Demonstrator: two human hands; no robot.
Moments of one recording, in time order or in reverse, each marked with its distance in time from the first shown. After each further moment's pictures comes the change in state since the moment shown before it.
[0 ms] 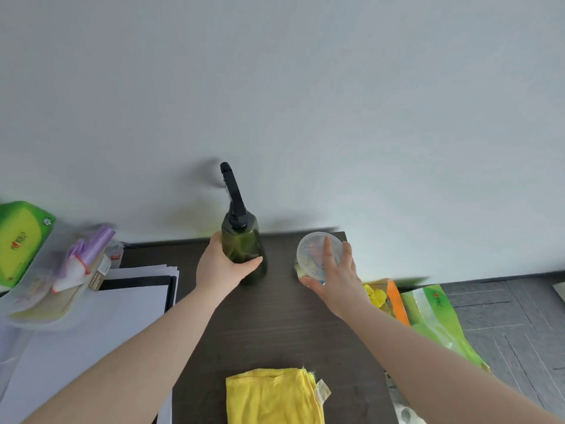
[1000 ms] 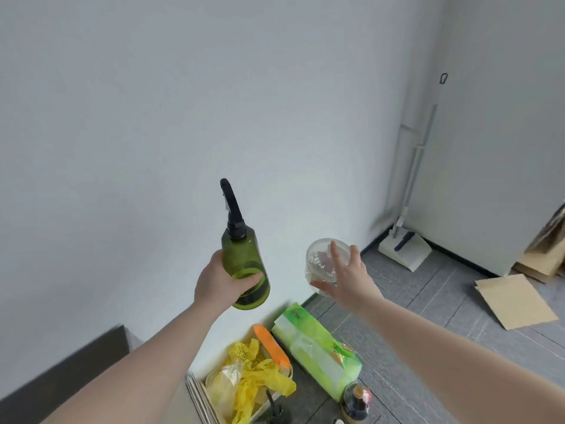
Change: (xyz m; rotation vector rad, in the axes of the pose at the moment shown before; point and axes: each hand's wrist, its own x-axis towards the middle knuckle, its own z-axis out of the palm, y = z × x) left_hand -0.291 0.361 0.298 0.151 -0.357 0.537; right_hand -0.300 0.413 -0.273 0.210 0.367 0.424
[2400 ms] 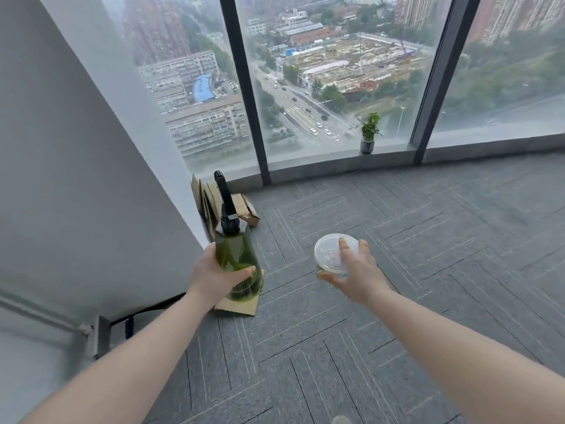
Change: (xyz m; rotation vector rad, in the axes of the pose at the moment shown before) left_hand -0.082 0.568 0.686 0.035 -1.075 0.763; right_hand -0.186 0.656 -0.285 0.305 0.552 1.175
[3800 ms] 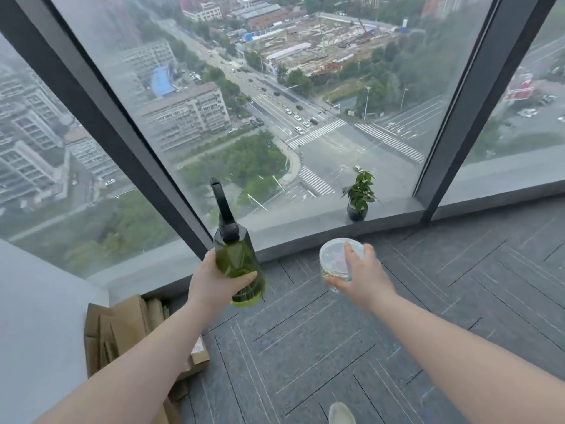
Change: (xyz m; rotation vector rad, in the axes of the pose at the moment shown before) left_hand 0.856 0.291 0.232 0.027 -0.074 0.007; right_hand 0.847 0.069 -0.288 -0.004 0.068 0.158
